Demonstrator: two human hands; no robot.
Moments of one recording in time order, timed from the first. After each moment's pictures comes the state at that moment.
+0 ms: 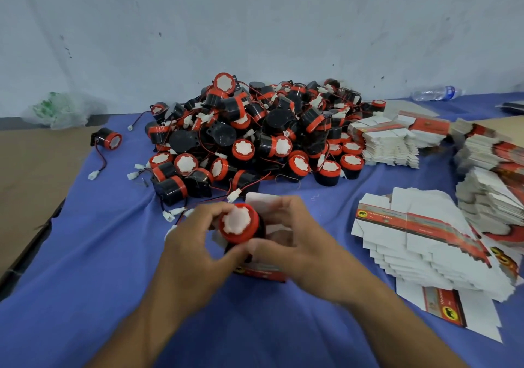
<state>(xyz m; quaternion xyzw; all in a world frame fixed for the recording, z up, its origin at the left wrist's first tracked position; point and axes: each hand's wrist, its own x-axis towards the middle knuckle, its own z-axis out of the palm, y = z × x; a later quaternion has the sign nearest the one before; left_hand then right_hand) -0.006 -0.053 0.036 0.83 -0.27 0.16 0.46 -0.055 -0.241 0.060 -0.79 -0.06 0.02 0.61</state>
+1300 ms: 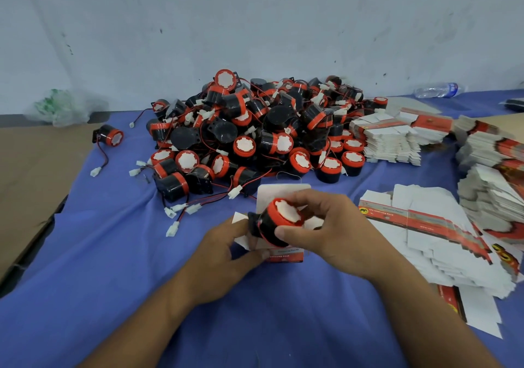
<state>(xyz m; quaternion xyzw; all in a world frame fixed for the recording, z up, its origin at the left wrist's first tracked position) 0.015 -0.070 0.011 0.80 -0.37 -0.01 0.48 -0.046 -0.285 0.061 -0.87 -0.05 -0.08 0.48</state>
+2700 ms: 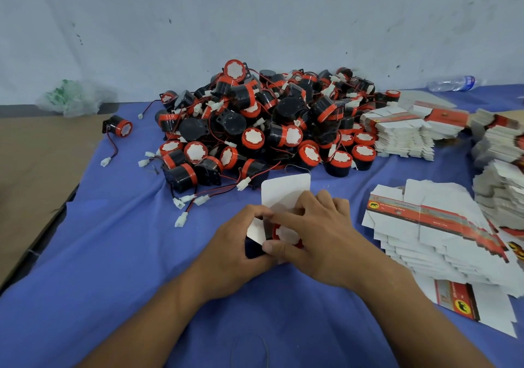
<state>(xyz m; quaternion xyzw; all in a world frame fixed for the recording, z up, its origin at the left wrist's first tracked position) 0.010 -0.071 0.005 0.80 -0.37 -0.01 0.48 -0.041 -0.258 0.046 -0.99 -0.09 -0.06 0.06</state>
